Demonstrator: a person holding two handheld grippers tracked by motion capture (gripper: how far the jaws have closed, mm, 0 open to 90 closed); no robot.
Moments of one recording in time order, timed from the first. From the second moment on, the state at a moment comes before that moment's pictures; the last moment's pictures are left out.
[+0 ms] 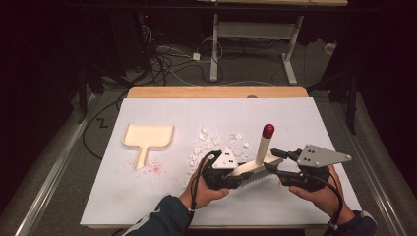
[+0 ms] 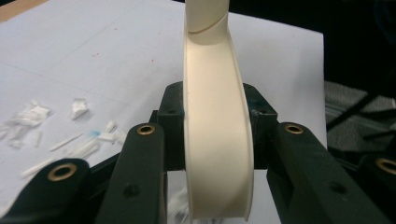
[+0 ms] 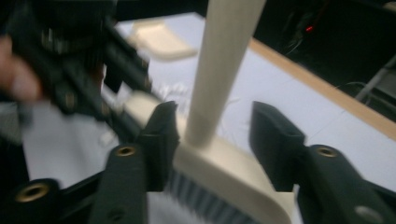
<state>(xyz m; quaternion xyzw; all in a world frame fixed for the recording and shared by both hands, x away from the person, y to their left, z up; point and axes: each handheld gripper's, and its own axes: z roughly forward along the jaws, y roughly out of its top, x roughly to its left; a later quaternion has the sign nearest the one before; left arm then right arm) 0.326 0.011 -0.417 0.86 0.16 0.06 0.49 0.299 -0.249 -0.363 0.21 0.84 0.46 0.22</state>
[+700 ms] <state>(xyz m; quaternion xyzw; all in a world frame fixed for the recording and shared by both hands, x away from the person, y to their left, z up) 0.315 0.036 -0.404 0.87 0.07 0.08 0.47 0.306 -0.224 -0.400 0.08 0.91 0.39 0.08</state>
